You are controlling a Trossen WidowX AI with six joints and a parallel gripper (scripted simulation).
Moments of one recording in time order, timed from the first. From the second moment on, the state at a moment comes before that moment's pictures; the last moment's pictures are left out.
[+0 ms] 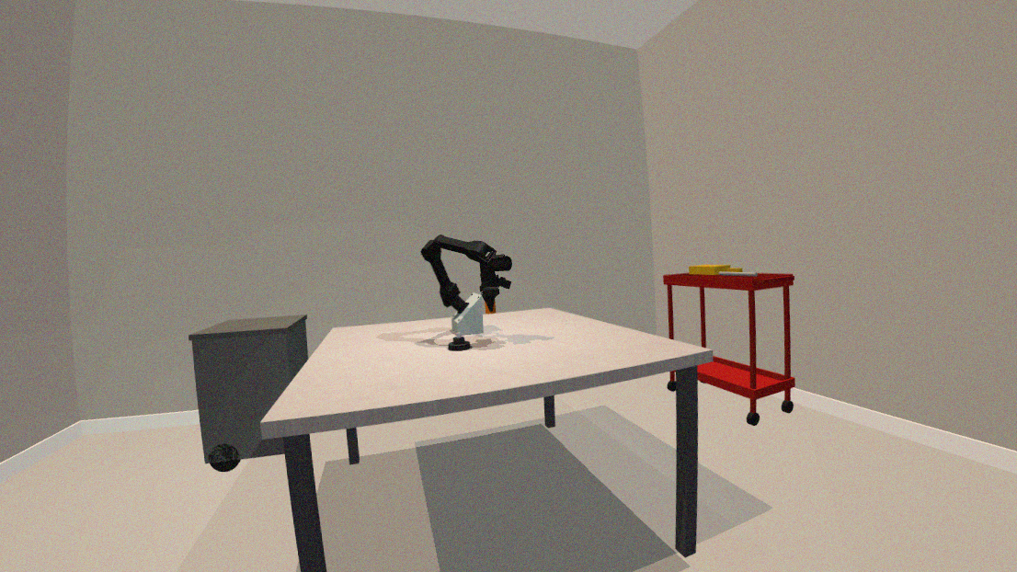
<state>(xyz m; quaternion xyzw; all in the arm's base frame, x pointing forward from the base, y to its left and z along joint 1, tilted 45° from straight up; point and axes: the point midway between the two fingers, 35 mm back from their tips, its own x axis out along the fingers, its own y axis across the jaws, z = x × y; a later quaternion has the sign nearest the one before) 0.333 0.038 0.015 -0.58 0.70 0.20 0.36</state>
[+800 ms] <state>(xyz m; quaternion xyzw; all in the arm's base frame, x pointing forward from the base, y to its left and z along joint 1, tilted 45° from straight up) 0.343 -0.028 0.051 -0.58 0.70 0.20 0.36</state>
